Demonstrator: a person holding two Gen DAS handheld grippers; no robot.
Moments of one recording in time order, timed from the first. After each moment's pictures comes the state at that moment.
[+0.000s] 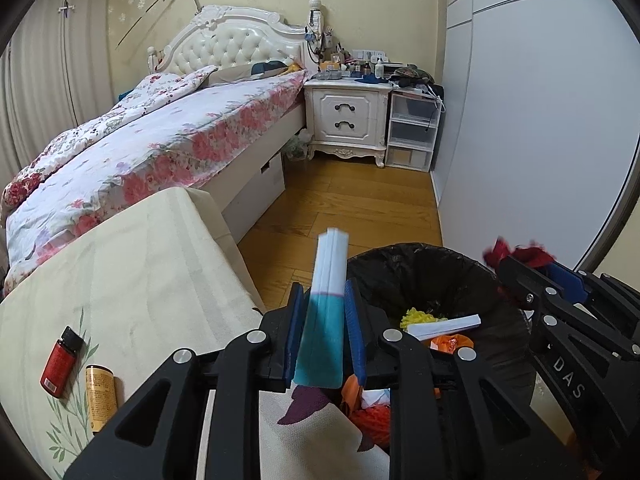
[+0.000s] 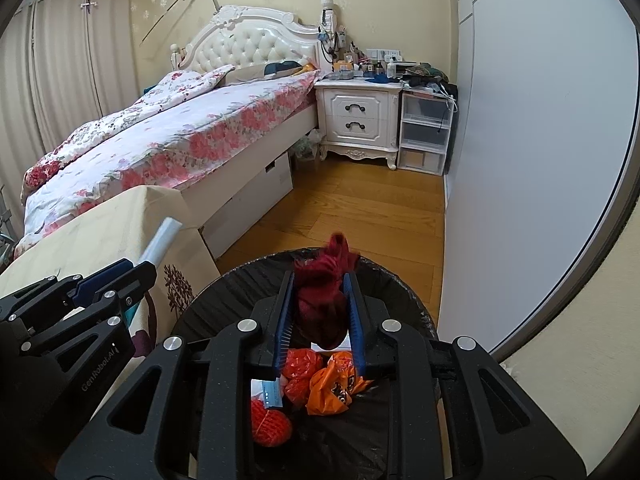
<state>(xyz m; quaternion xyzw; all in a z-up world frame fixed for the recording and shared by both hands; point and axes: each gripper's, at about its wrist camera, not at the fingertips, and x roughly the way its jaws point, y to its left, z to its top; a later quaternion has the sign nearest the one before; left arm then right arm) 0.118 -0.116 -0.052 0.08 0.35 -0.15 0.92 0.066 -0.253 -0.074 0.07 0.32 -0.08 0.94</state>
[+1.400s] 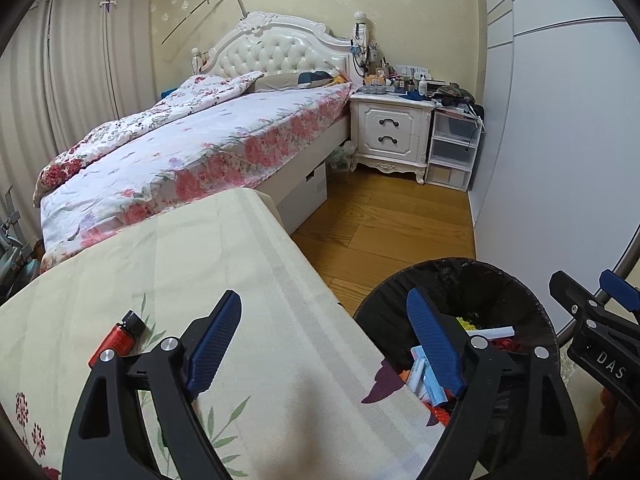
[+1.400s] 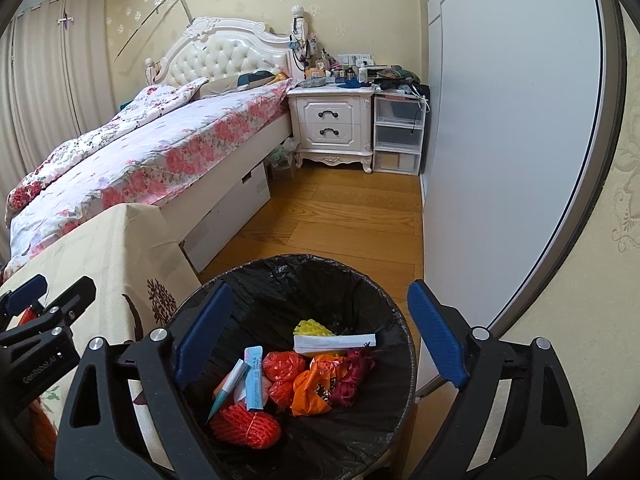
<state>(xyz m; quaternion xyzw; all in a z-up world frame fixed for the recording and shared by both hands) 0.102 -0.068 -0.033 0.06 0.33 -0.08 0.94 0.055 -0.261 -0.066 0.08 0.31 -0.12 0.94</state>
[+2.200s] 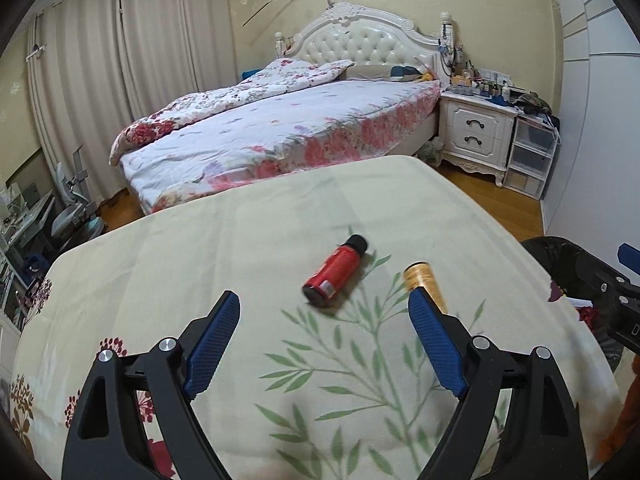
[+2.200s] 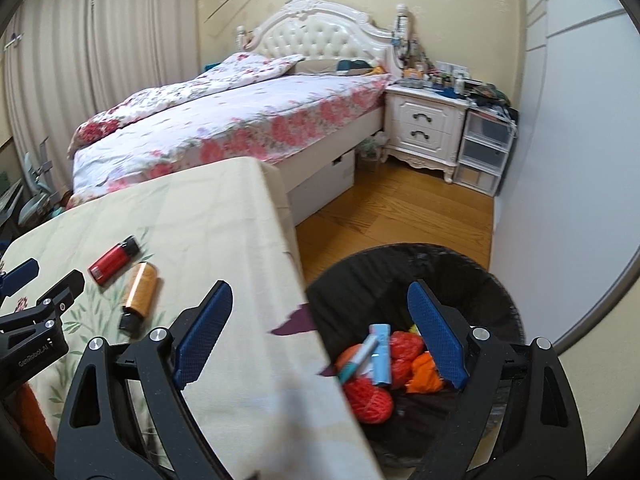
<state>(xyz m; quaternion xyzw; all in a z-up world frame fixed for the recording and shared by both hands) 0.048 0.084 -0.035 0.04 0.34 0.06 0.94 0.052 -0.123 -0.054 0.01 0.33 0.04 0.94</state>
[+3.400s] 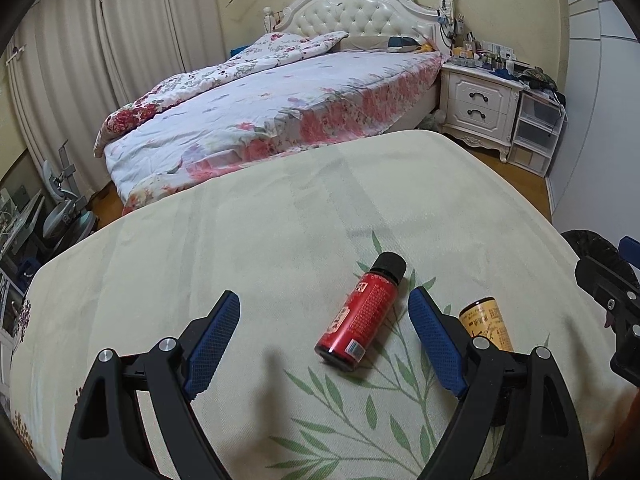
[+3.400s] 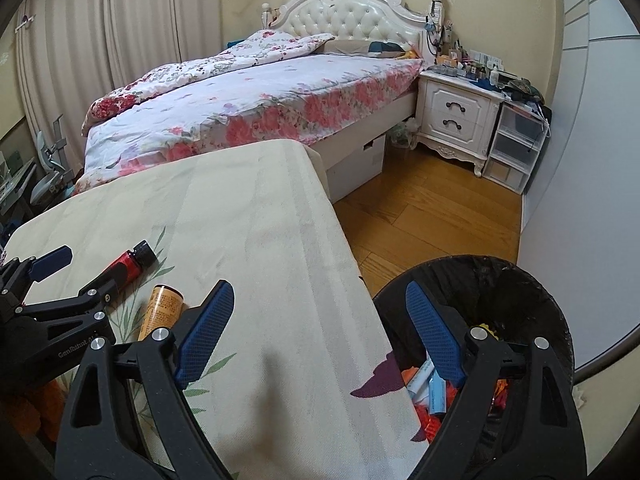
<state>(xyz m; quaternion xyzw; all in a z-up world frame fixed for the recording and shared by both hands) 0.117 0.098 -0.063 0.06 0.39 0.04 0.92 0.109 -0.085 -0.071 0.00 0.37 0.06 0.93</state>
